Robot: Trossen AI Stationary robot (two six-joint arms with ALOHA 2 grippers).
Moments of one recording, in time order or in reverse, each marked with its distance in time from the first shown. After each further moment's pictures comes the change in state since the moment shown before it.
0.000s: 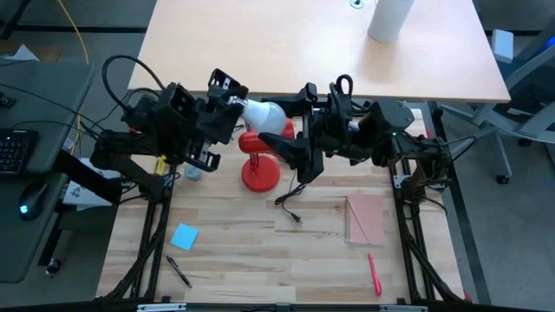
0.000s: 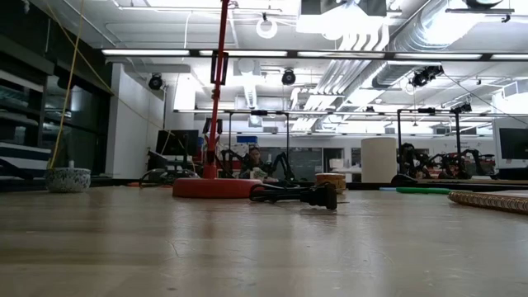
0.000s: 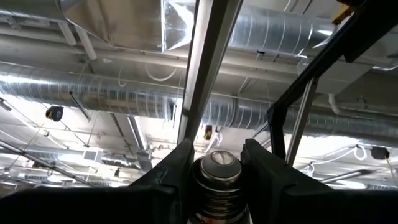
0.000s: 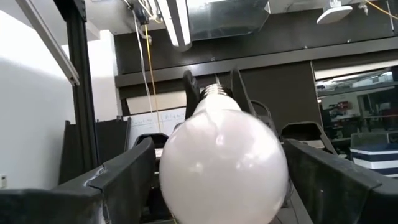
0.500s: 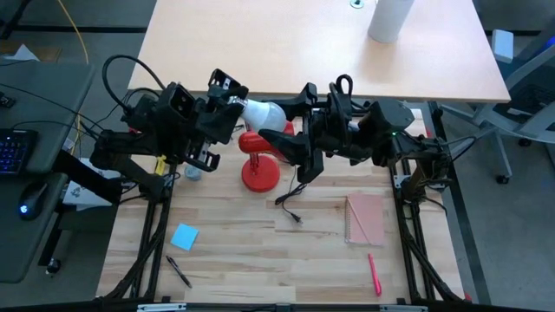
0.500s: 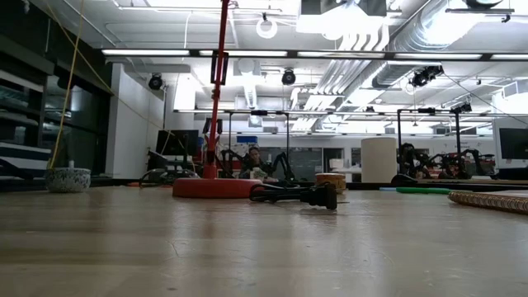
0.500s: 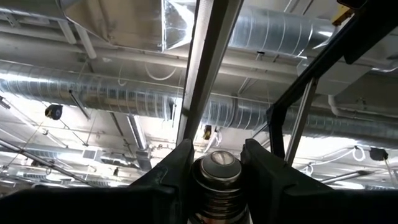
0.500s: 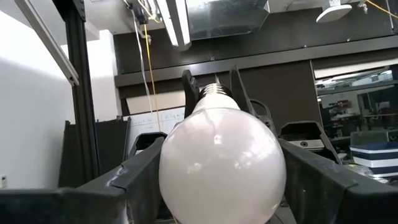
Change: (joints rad) left arm 0.000 0.000 0.000 -0.003 -0.001 -0.012; right arm 0.000 0.000 0.000 -0.003 0.001 0.005
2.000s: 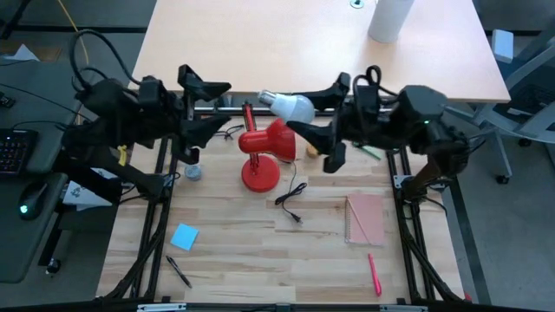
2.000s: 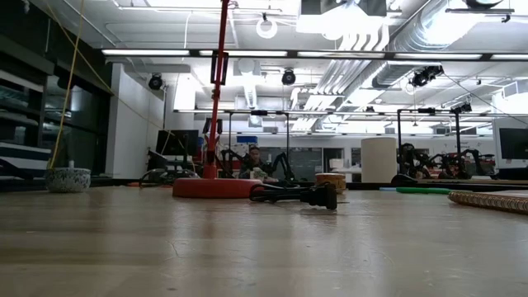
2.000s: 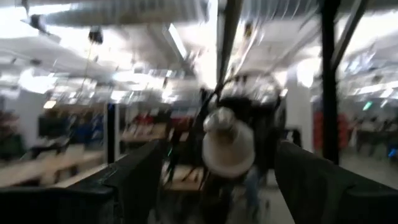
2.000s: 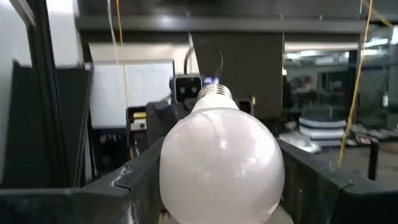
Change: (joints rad) left arm -0.002 -0.243 0.001 -0.712 -0.172 0.140; right arm 0.012 -0.143 0.000 -0.358 0.121 -0.099
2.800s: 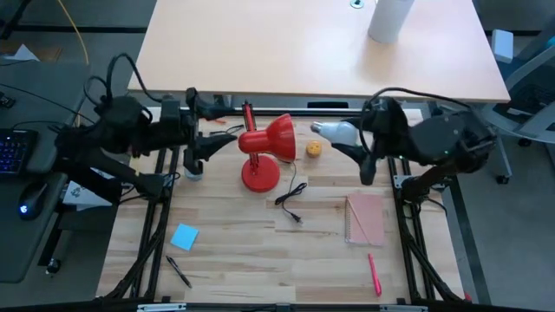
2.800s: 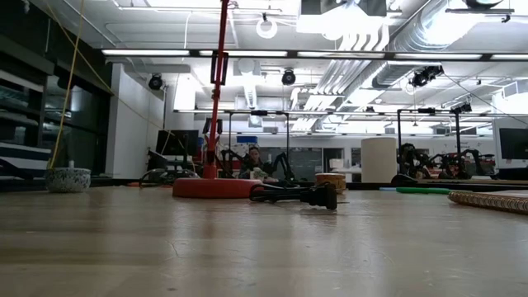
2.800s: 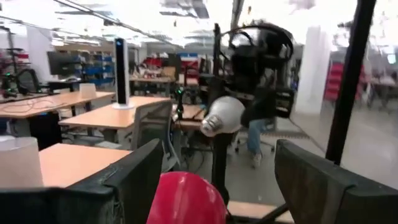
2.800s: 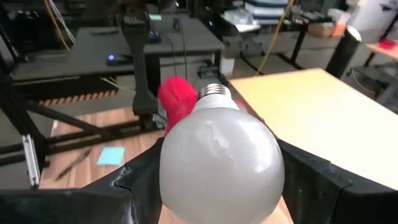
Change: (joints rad) left arm 0.002 -0.151 -0.245 -0.160 -0.065 -0.110; right arm 0.172 -0.147 0.000 -0.845 0.375 0.313
